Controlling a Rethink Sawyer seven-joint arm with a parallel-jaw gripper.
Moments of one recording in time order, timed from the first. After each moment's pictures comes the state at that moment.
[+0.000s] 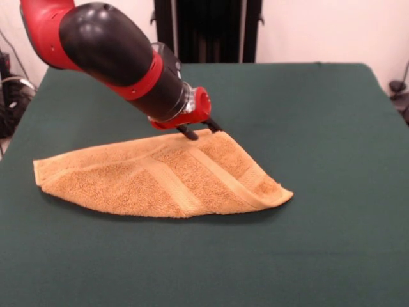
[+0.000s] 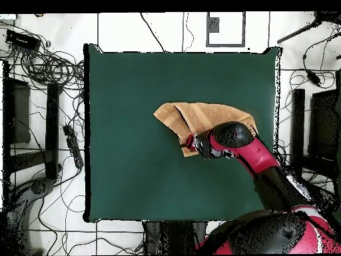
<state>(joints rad) -0.61 -0.28 0.23 1.56 0.18 0.85 1.35</state>
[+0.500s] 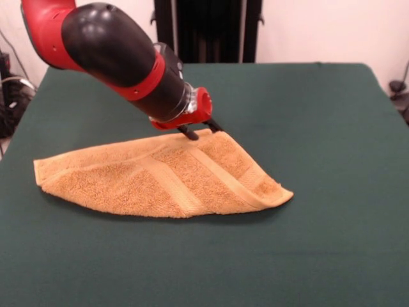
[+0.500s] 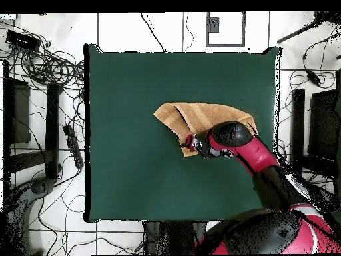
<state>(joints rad) -0.59 -0.28 0.21 1.55 0.18 0.86 1.35</state>
